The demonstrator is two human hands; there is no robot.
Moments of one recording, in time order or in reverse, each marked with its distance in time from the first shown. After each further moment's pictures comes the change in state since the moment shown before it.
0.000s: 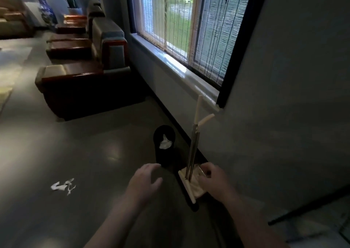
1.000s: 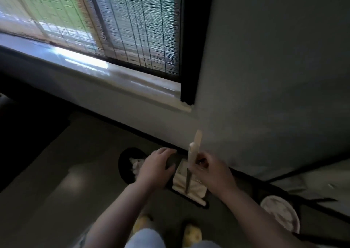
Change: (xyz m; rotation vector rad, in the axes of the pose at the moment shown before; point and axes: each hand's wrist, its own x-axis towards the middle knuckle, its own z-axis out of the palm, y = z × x) left_hand 0.433 0.040 0.029 0.272 -0.570 0.558; right_hand 0.284 -0.050 -0.014 0.201 0.403 0.350
